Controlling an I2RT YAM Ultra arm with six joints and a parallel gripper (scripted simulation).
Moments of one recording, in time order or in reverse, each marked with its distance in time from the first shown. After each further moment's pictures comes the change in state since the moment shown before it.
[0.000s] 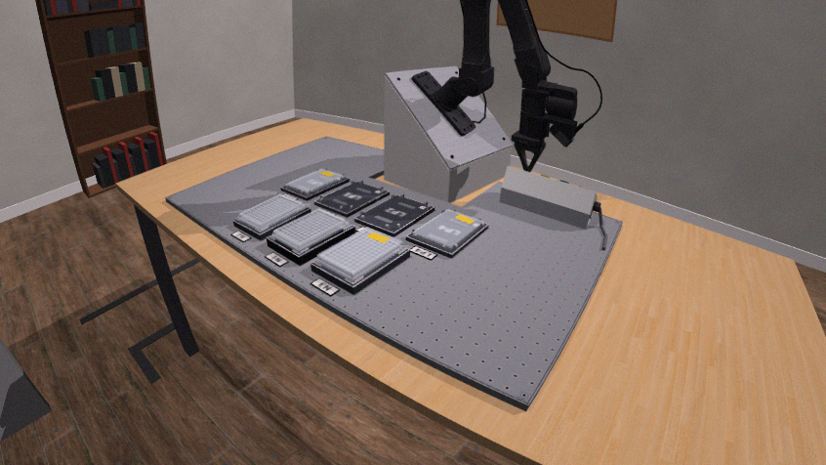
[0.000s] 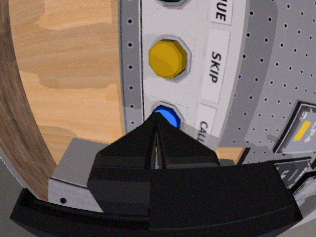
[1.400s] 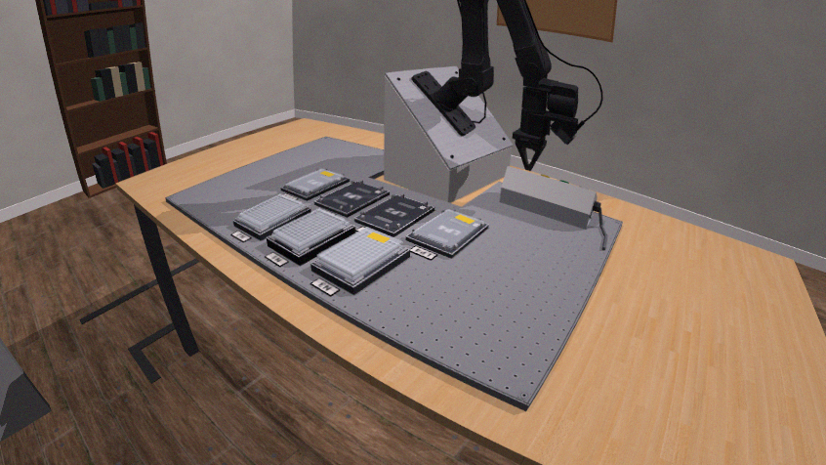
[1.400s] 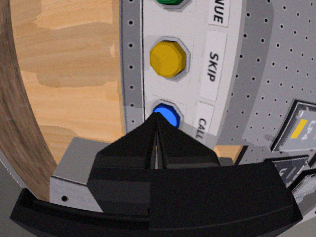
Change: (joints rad) arm 0.023 -0.024 0.012 -0.036 0.026 0.014
